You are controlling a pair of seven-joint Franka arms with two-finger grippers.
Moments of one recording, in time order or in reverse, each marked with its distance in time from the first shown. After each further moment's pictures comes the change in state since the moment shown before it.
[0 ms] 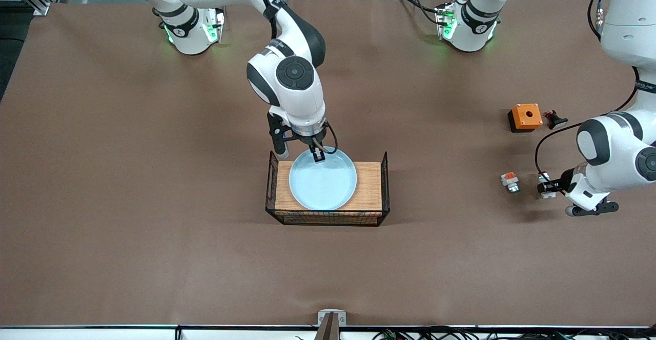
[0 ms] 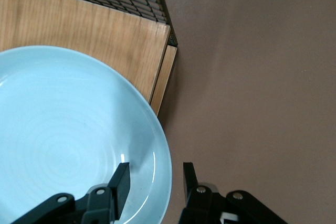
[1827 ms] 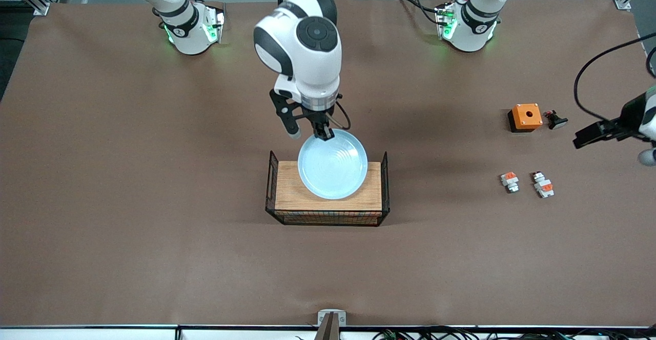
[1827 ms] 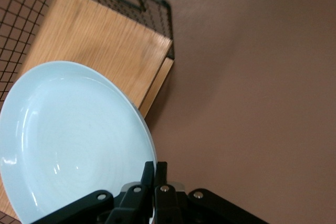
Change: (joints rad) left arm -0.001 -0.540 -0.168 0.166 -0.001 -0.625 -0.191; right arm 0.042 -0.053 0.029 0.175 -0.086 -0.328 -0.115
